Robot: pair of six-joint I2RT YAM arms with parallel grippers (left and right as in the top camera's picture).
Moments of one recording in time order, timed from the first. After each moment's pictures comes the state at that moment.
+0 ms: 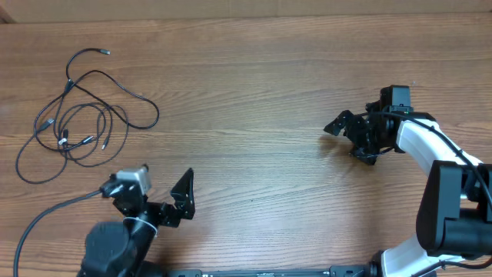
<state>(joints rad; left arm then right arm) -0.31 0.25 0.59 -0.55 -0.02 -0.36 -0.09 1.77 1.00 -0.58 -0.44 0.51</state>
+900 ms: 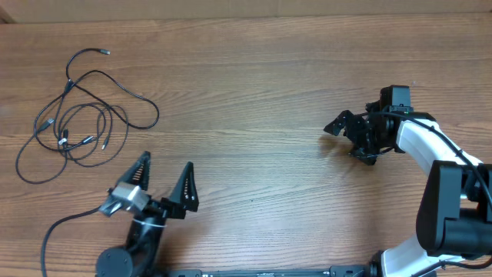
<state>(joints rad) -0.31 0.02 0.18 0.02 -0.03 -0.36 -0.09 1.77 1.00 -0.57 -0.44 0.51</state>
